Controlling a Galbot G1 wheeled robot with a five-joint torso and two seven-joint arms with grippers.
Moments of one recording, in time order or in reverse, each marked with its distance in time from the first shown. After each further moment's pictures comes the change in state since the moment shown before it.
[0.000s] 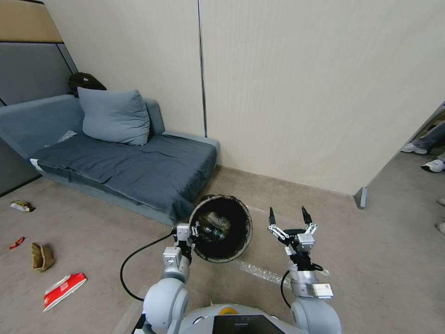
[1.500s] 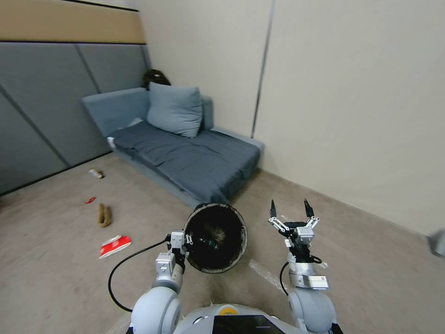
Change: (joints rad) left arm 0.081 0.046 -0.036 -0.081 -0.010 0.097 0.002; right arm 0.059 -0.001 -0.006 0.006 -0.069 0.010 0.068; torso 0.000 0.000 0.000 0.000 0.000
